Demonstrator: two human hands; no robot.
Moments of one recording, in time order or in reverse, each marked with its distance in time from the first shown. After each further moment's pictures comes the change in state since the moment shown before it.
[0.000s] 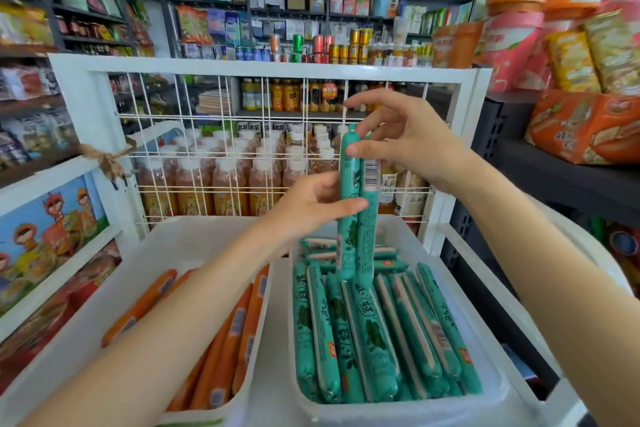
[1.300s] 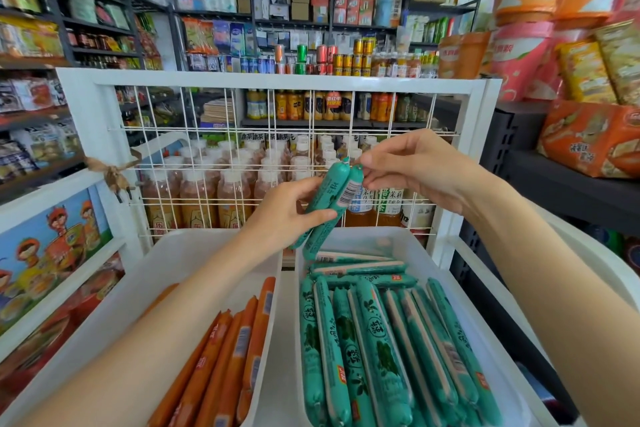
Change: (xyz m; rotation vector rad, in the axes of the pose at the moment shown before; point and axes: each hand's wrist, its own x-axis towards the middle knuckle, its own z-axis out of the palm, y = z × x) left_hand 0.002 -0.008 -0.037 0.593 0.132 0.106; right_hand 0.002 0.010 0.002 0.422 -0.120 0.311
